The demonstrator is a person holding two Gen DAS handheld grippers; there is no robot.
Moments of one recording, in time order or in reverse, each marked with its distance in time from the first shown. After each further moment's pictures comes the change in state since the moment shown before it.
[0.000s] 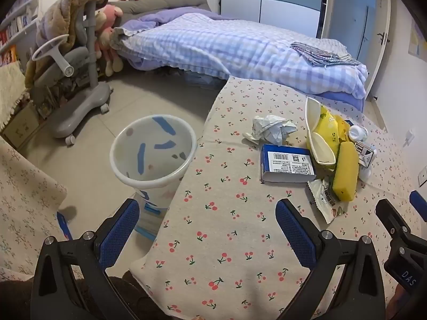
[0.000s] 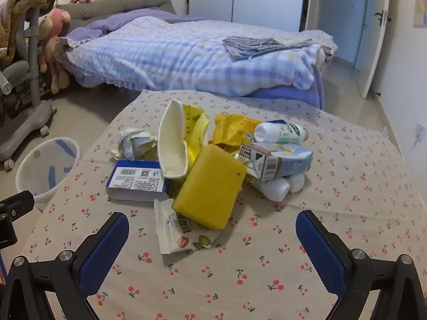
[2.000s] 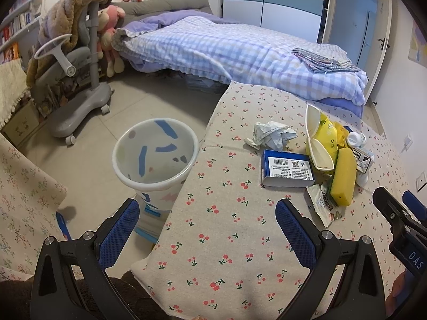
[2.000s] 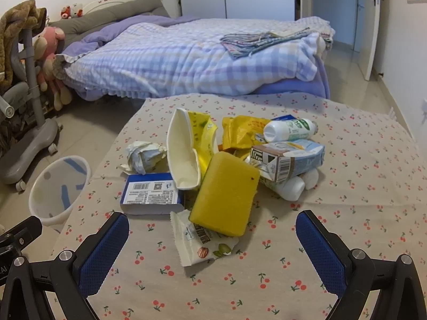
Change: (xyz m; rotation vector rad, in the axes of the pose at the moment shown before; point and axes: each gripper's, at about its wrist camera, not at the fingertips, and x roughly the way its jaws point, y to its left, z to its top) left arm -0.009 0.008 0.004 -0.034 -0.023 -0.022; right arm 0.002 -0.002 0.011 0.114 0.009 0.053
